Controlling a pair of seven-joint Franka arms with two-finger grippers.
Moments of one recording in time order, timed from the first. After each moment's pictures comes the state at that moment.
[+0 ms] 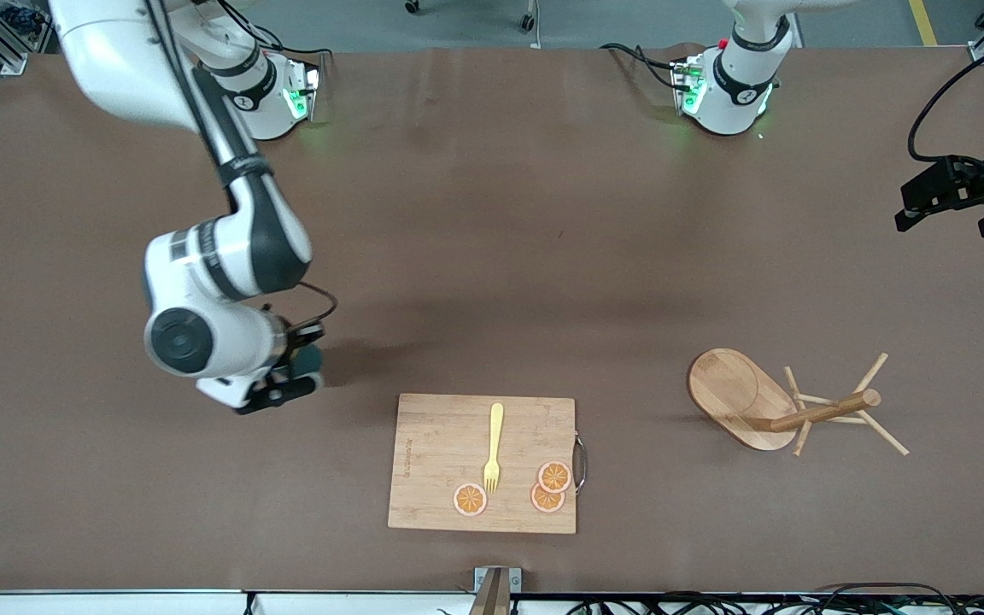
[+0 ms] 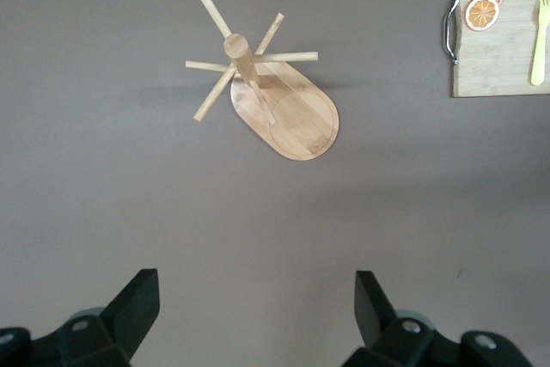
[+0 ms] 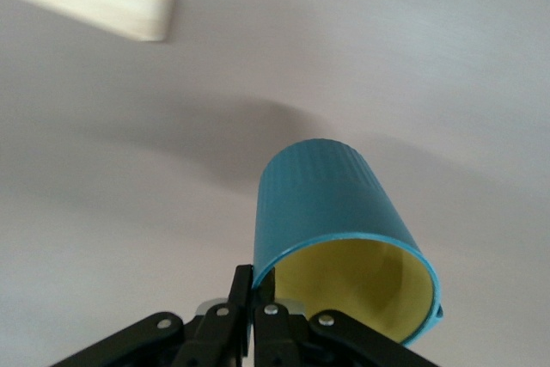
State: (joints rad) left arm 0.03 0.03 -0.06 -1.45 -0.03 1.53 0.04; right arm 0.40 0.58 -0.05 -1.40 0.11 1.72 -0.05
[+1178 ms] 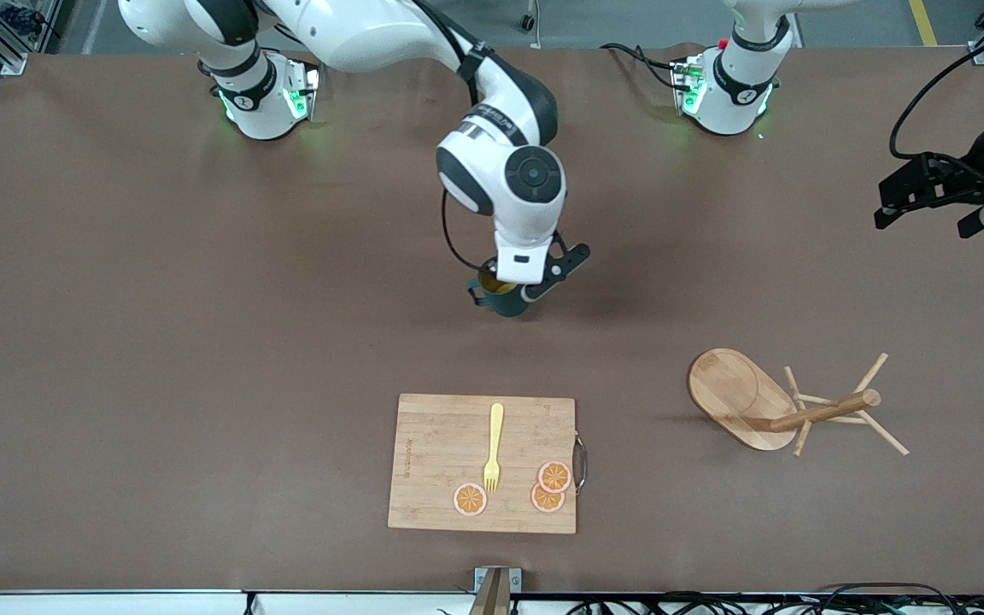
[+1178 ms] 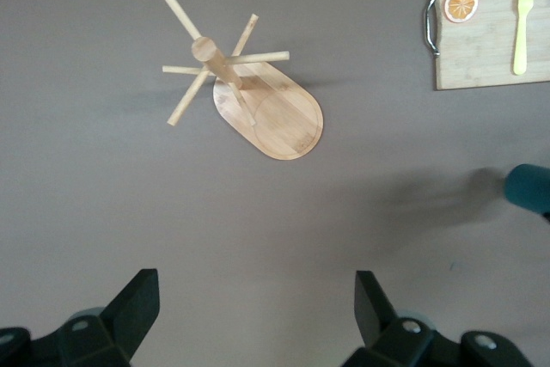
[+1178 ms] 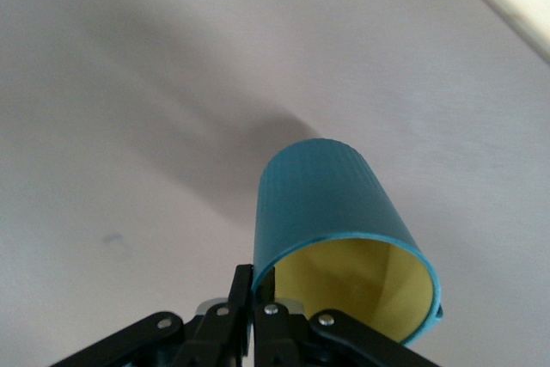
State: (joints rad) left arm 0.02 0.03 -0.11 -1.45 -0.03 1.53 0.04; right arm 0.92 0.81 -0.04 -1.16 0.11 1.88 0.21
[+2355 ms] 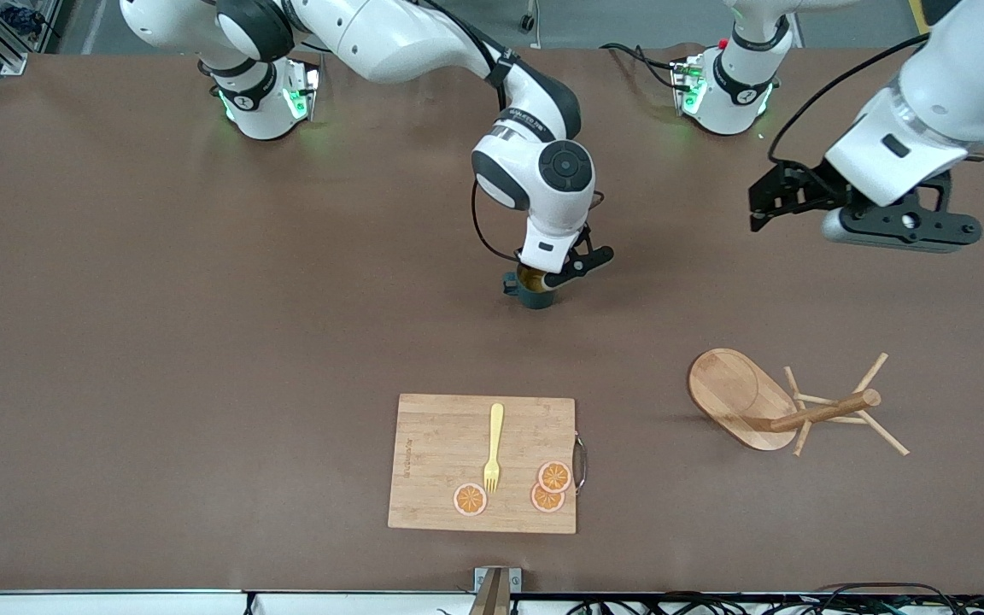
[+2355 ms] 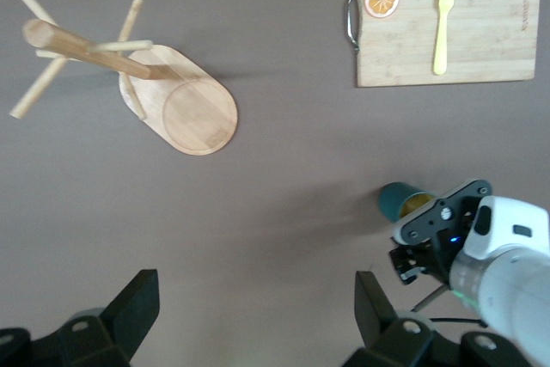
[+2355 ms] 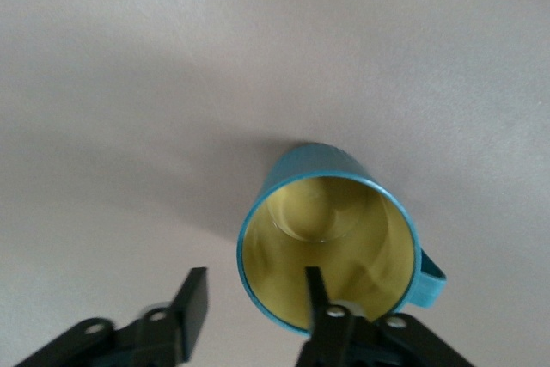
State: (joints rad) left arm 0.00 0.09 -0.32 -1.44 -0.06 1.57 -0.24; right arm 0.95 0.90 -0.01 -1.08 0.11 1.96 0.46
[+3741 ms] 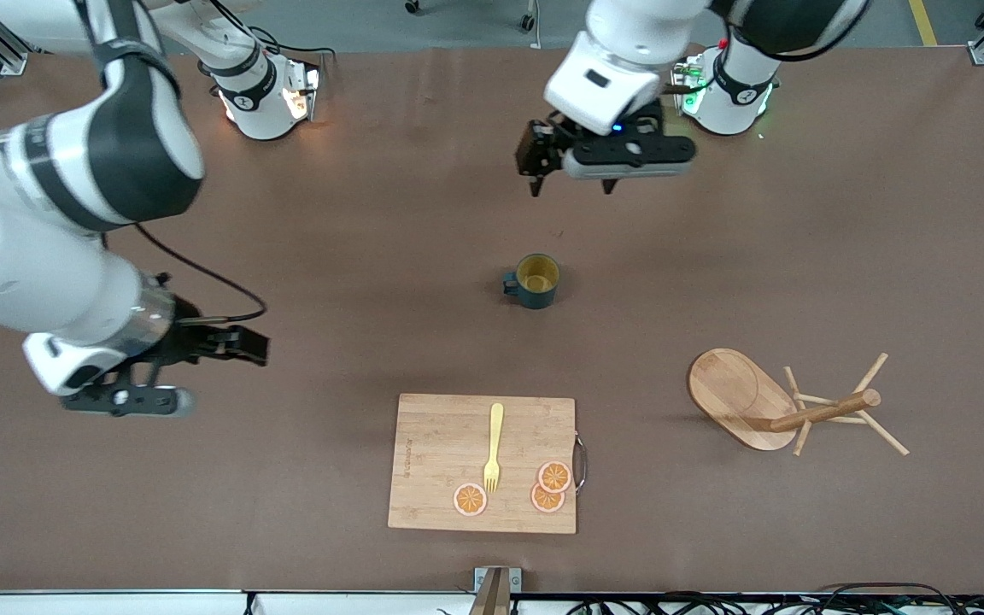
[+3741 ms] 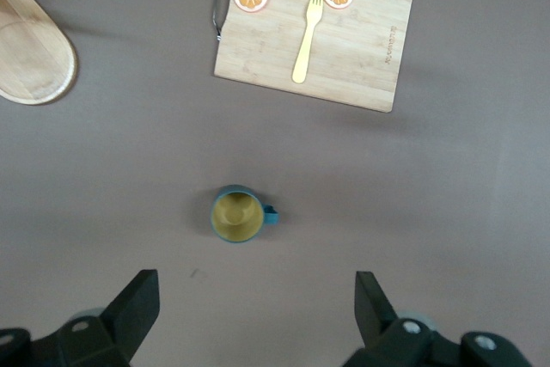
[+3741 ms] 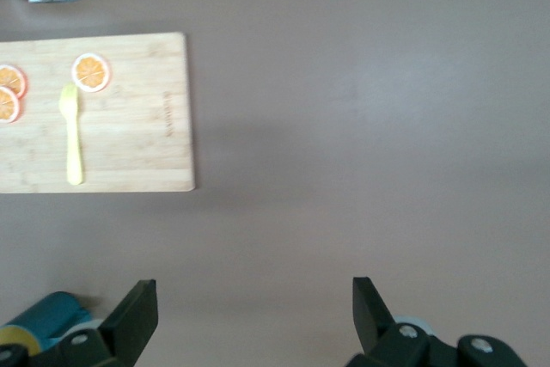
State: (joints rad) left arm -0.45 0.18 -0.33 -1.44 0.03 1.81 -0.92; right arm 0.23 0.55 -0.05 -0.99 0.11 1.56 0.25
